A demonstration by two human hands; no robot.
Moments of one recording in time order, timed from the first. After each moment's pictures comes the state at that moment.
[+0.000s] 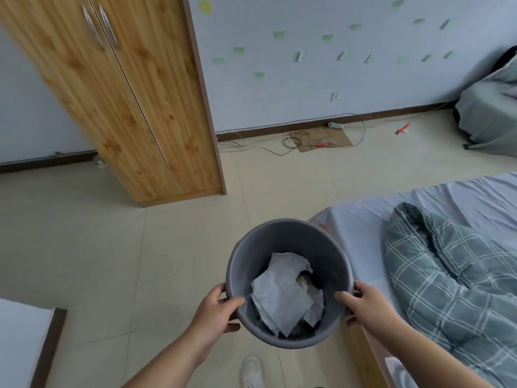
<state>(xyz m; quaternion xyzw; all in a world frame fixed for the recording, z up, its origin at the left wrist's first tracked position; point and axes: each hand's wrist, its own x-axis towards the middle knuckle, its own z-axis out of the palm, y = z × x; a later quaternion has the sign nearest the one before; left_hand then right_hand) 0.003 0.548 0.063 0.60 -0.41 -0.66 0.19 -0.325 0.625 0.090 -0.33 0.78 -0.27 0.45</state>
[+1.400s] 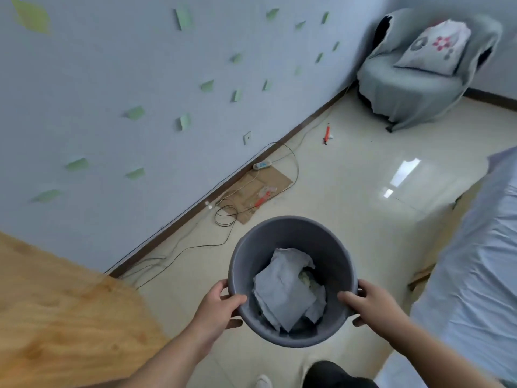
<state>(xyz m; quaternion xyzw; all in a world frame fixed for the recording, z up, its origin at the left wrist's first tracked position) -0.432 -0.325 0.080 0.49 -0.57 -0.66 -0.02 -0.673 -0.078 0.076 -0.12 0.82 -0.38 0.41</state>
